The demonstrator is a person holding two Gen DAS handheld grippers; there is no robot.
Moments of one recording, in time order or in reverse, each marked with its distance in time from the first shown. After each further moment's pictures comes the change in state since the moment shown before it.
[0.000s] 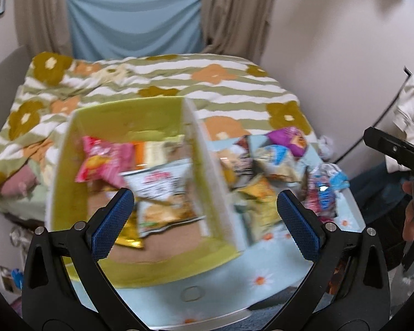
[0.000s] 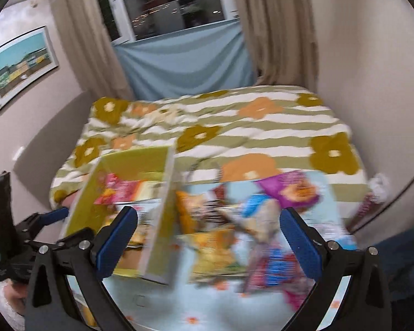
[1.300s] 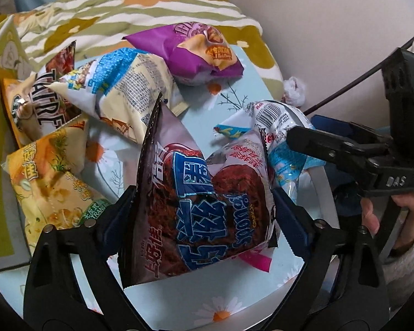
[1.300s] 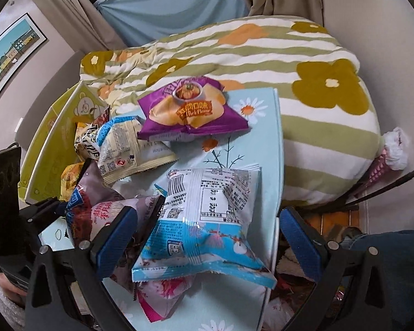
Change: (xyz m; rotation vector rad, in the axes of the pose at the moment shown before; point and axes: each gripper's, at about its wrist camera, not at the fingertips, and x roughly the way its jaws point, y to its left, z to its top) left arm 0.213 -0.215 -0.045 -0.022 0.337 -0.154; right arm 0.127 -0.240 -0.065 0.003 0.331 0.193
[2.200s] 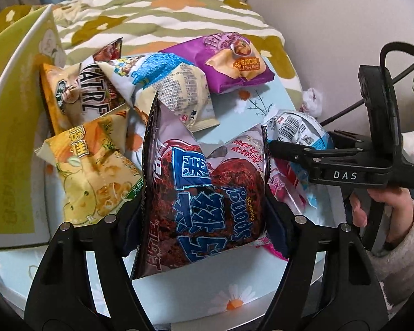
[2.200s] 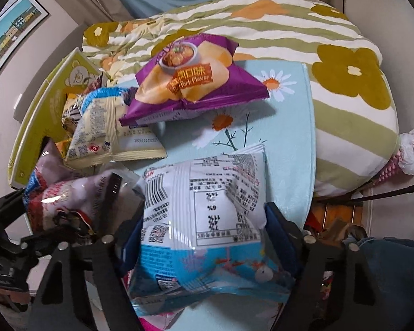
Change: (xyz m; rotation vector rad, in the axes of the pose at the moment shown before) left arm -0.027 0.022 -0.008 -0.080 -0.032 0.087; right arm 0.048 0.008 0.004 -0.066 0.137 0.008
